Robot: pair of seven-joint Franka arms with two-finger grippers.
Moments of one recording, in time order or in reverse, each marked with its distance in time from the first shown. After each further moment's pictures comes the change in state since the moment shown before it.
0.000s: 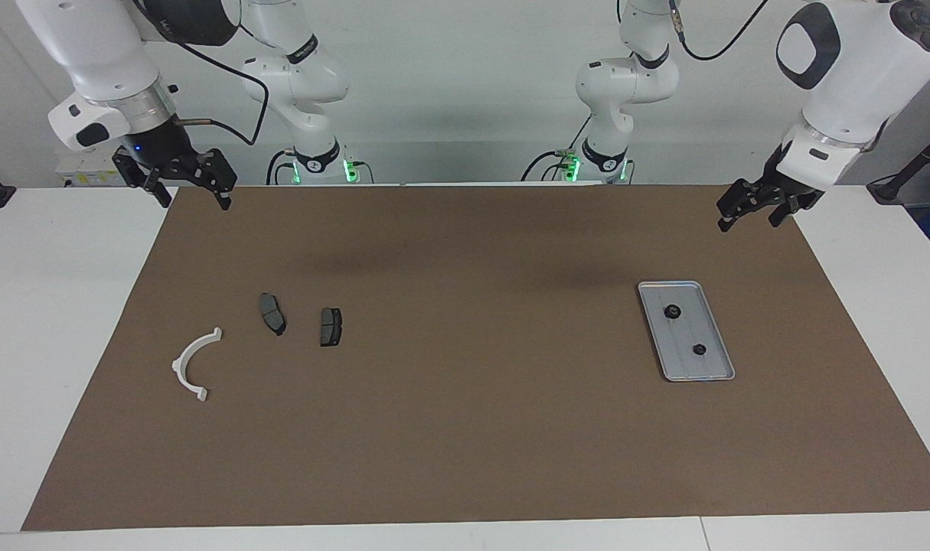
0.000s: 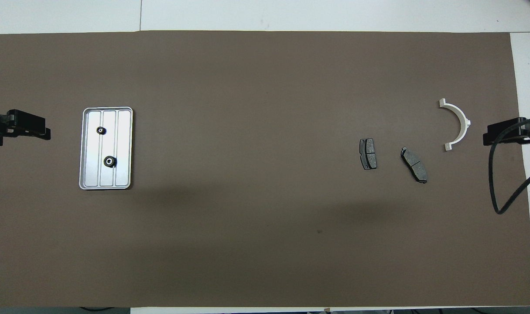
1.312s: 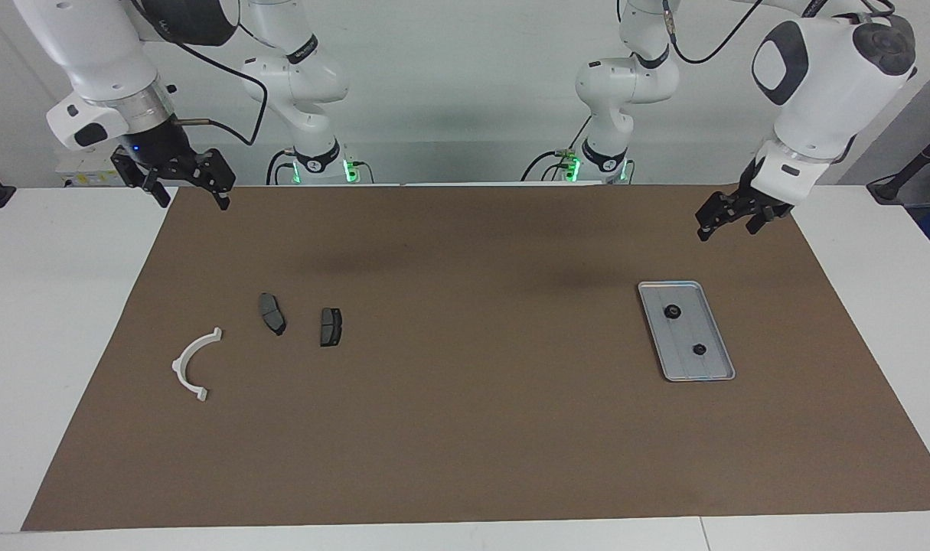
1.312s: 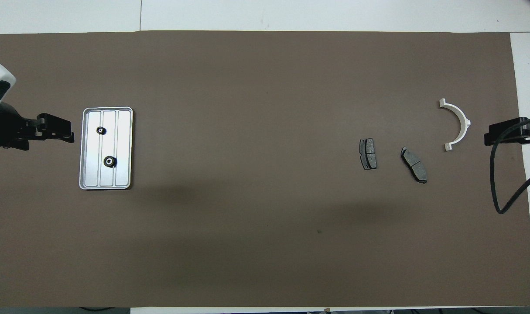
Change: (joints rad) left arm -0.041 -0.008 -0.018 -0.114 -0.001 0.087 -0.093; right arm -0.005 0.000 -0.001 0.000 0.000 0.001 0.000
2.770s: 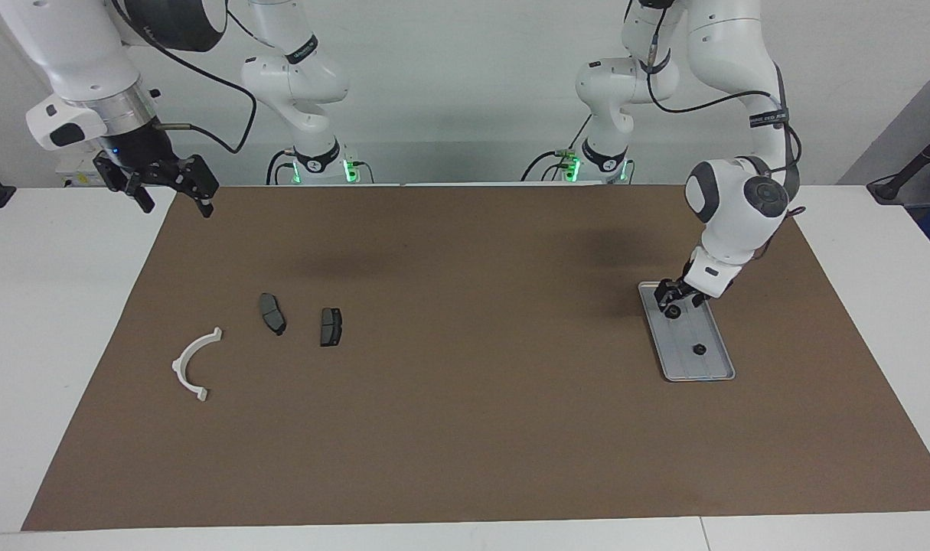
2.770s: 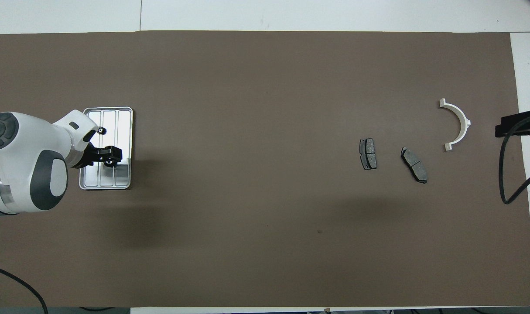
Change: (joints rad) left arm 0.026 0.152 0.011 -0.438 0.015 0.622 0.064; right arm -0.035 0.000 -0.002 -0.014 0.000 0.063 0.002
